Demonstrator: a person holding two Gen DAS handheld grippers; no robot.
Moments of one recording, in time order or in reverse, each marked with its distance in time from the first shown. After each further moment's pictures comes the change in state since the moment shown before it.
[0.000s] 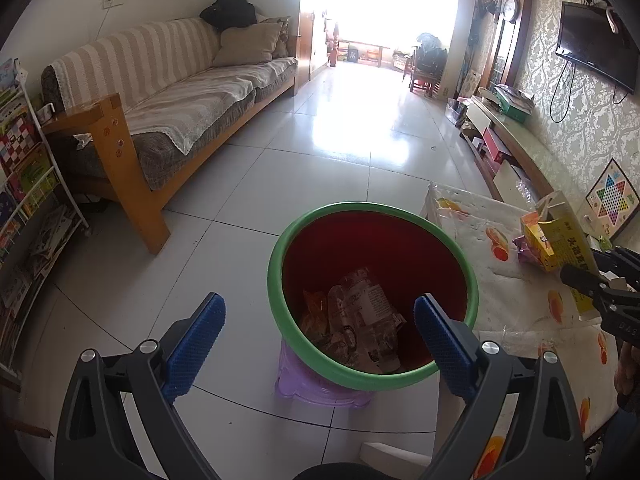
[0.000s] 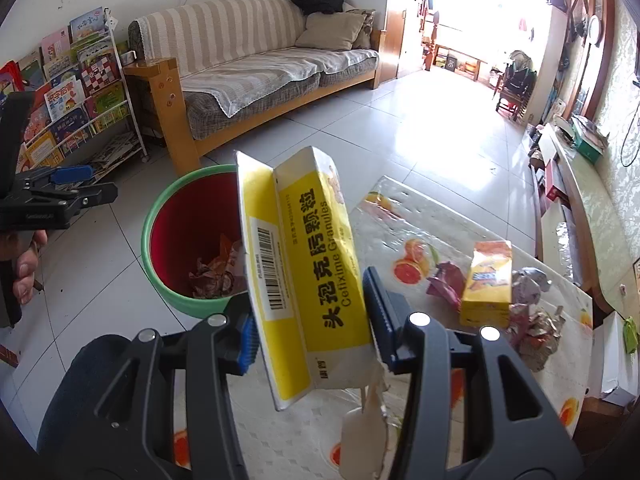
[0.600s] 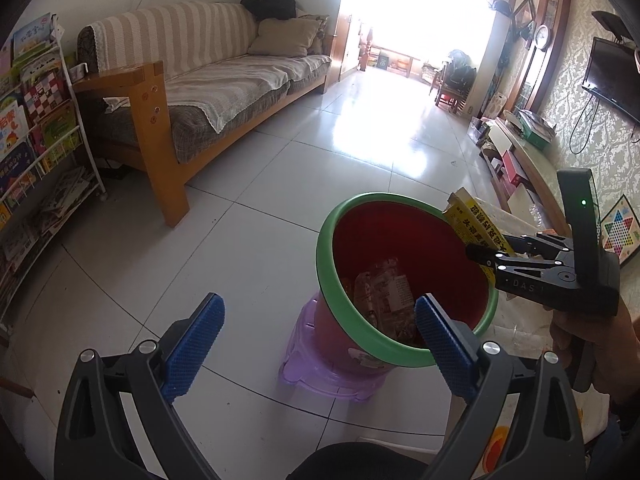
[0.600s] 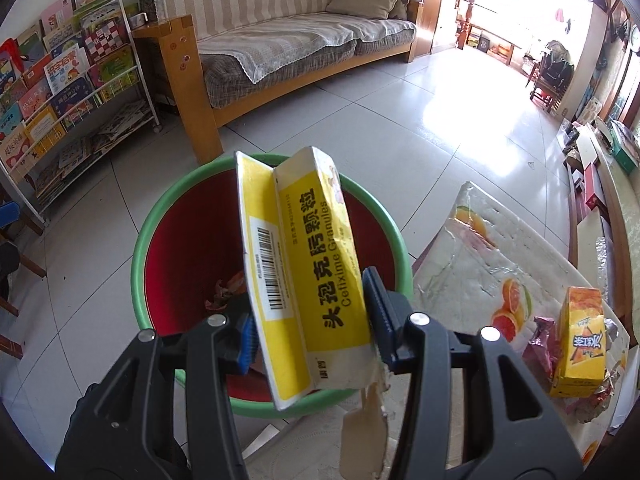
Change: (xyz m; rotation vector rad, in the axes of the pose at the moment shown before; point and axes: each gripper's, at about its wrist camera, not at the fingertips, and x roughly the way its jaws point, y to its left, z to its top) left arm -0.012 0.044 -0.030 -0.129 0.000 0.024; right arm 0.112 0.063 0.041 -0.052 0.129 0.059
